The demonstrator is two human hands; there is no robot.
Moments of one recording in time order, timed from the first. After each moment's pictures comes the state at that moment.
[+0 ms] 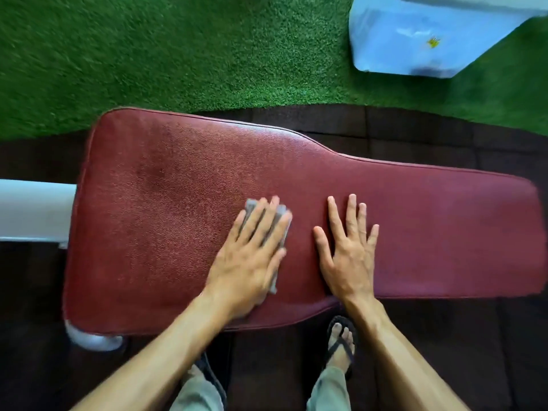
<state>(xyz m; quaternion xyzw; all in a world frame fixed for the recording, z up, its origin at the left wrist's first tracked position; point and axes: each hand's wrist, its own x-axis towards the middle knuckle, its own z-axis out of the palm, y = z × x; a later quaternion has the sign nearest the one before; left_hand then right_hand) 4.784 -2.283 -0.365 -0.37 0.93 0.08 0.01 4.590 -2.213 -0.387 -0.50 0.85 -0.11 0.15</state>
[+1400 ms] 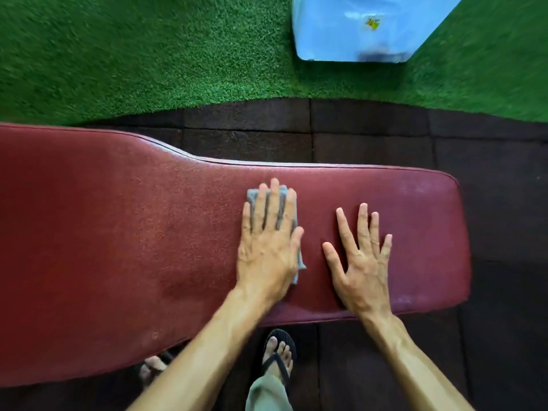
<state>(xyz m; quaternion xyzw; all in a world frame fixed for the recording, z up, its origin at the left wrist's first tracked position) 4.487 -2.218 -0.399 -0.48 0.86 0.17 -0.01 4.340 -2.120 -0.417 -0.50 0.84 -0.12 0.17</state>
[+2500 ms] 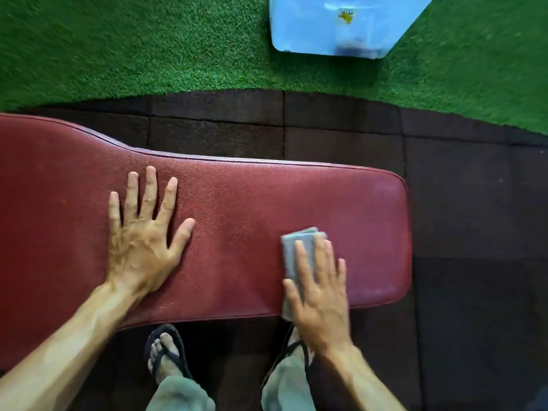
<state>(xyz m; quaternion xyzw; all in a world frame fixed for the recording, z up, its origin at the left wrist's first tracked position) 4.542 -2.247 -0.391 -0.55 0.83 0.07 0.02 4.315 -2.049 -0.418 -0.56 0.81 -0.07 0.17</state>
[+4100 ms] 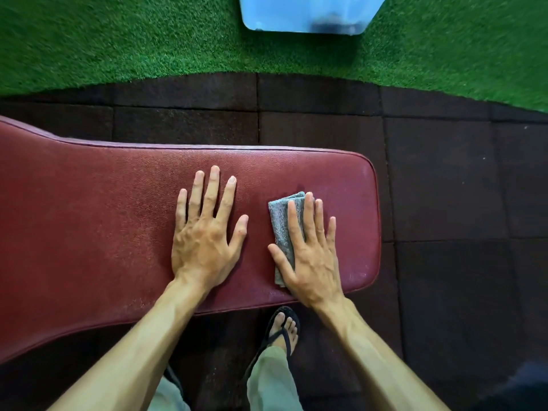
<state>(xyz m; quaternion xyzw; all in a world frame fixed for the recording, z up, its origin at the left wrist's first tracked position) 4.404 -2.184 -0.417 -0.51 0.85 0.09 -0.01 4.241 -2.073 -0.424 -0.58 0.79 -0.08 0.18</state>
